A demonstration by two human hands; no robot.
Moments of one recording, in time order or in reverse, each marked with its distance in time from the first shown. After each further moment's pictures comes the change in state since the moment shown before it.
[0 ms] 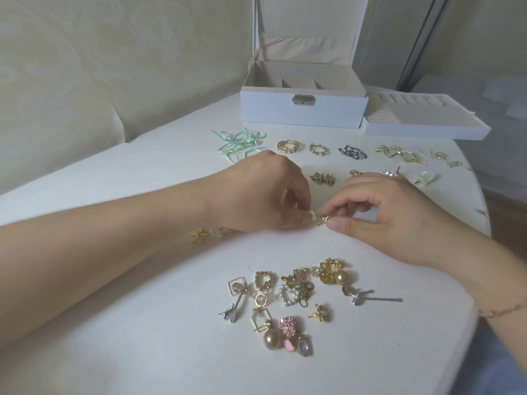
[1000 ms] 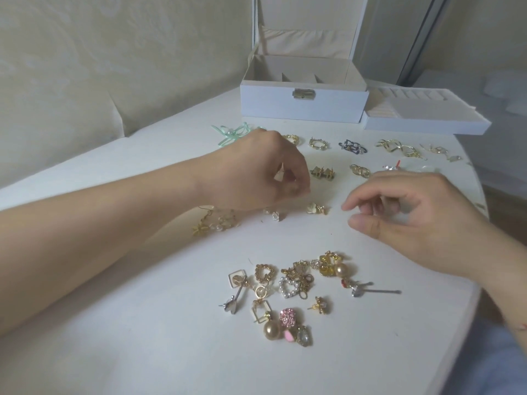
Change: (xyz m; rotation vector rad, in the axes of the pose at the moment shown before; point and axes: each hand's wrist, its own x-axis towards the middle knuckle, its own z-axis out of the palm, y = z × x) left_hand 0.000 -0.004 -0.011 -0.050 0.066 0.016; right_hand -0.024 -0.014 -0.015 0.077 0.085 -0.047
